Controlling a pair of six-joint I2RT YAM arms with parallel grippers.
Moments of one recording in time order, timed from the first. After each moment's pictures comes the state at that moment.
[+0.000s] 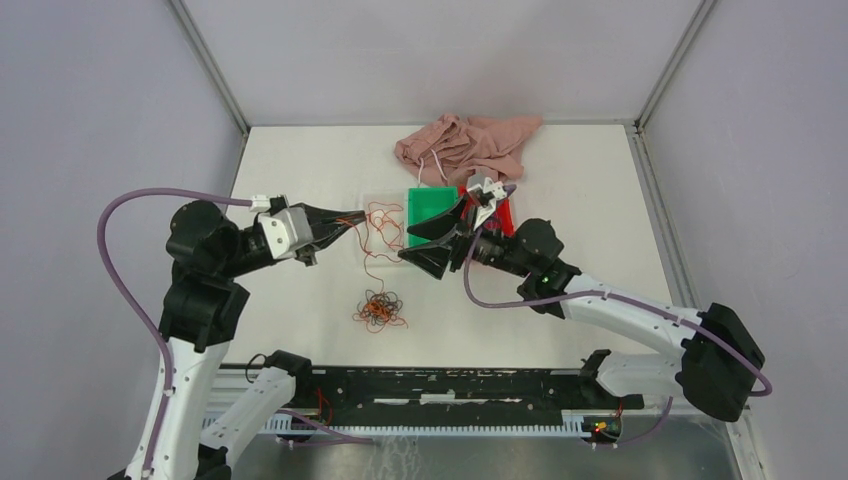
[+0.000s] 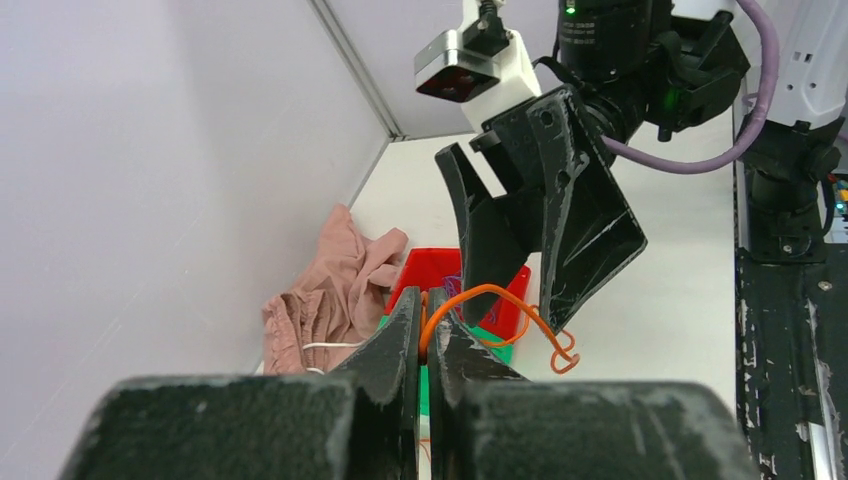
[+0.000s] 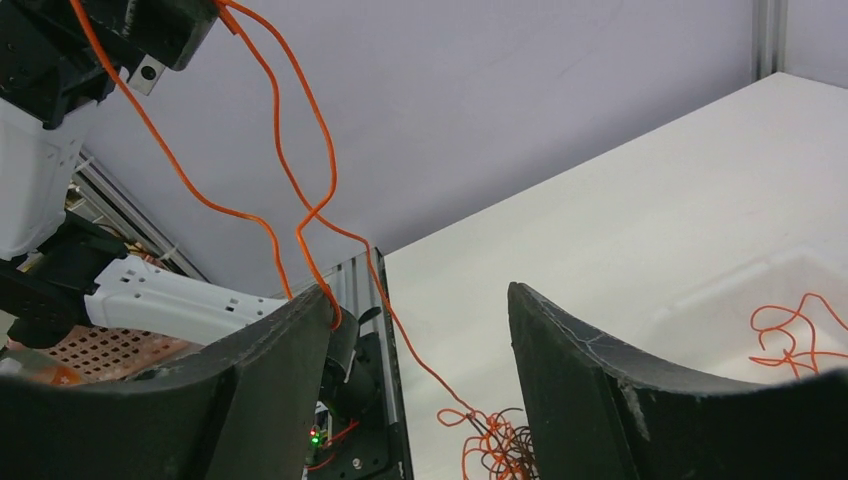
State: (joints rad) left arm -0.28 0.74 1.21 -0.40 0.91 0.38; right arm 0.88 1.23 0.77 0.70 -0.40 0.50
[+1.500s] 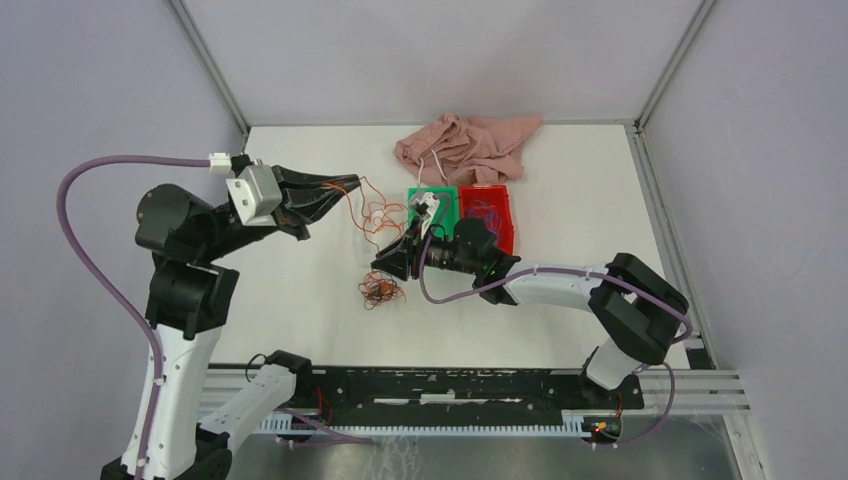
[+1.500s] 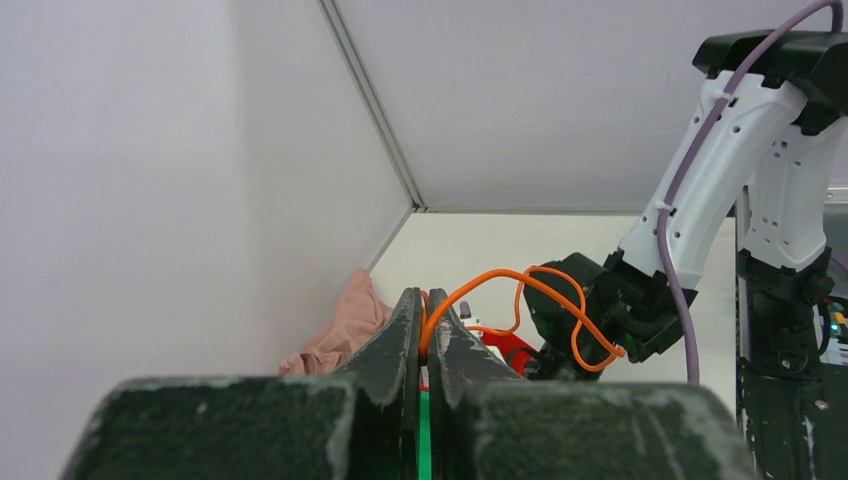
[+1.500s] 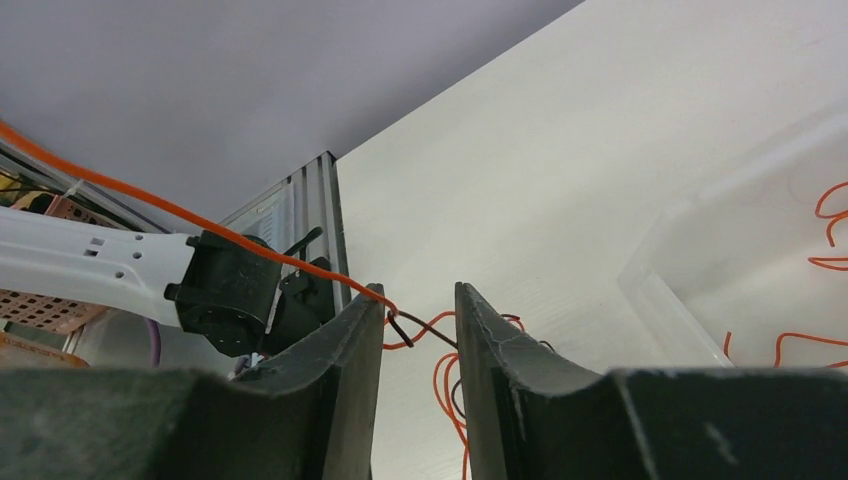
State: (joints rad) left arm -0.28 0.84 1.38 -0.26 0.87 0.15; right arm 0.93 1.62 0.84 0.77 -0.41 0.48
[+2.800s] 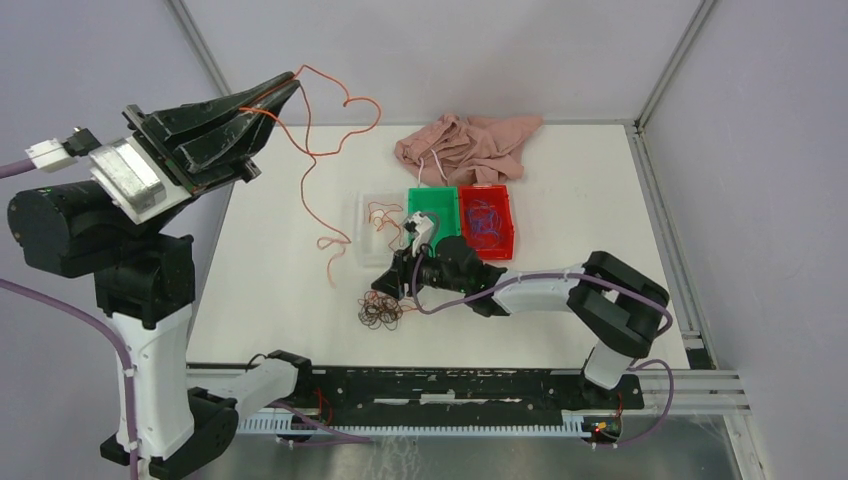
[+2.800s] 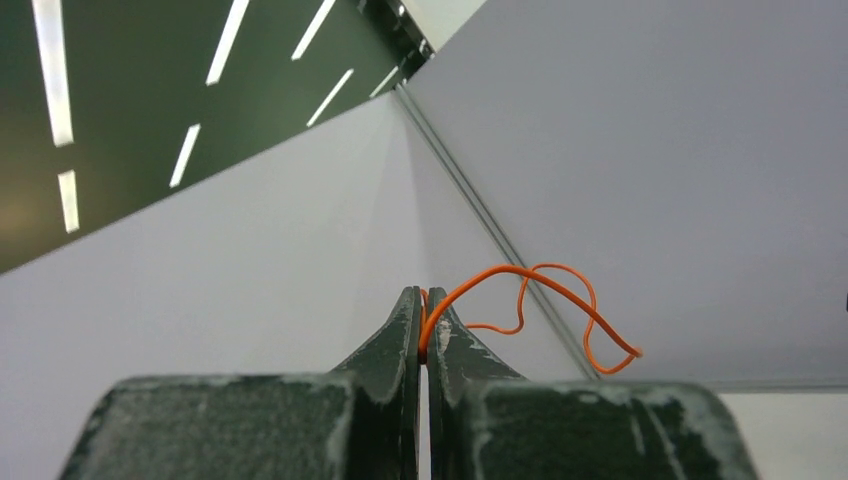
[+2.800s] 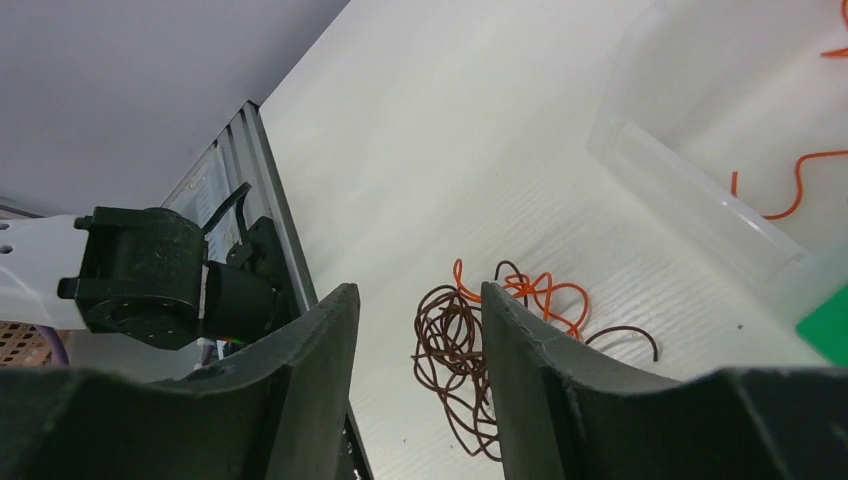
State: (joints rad) left arm -0.28 1.09 1.94 0.00 0.76 0.09; right arm 1.00 1.73 0.82 0.69 -0.24 0.57
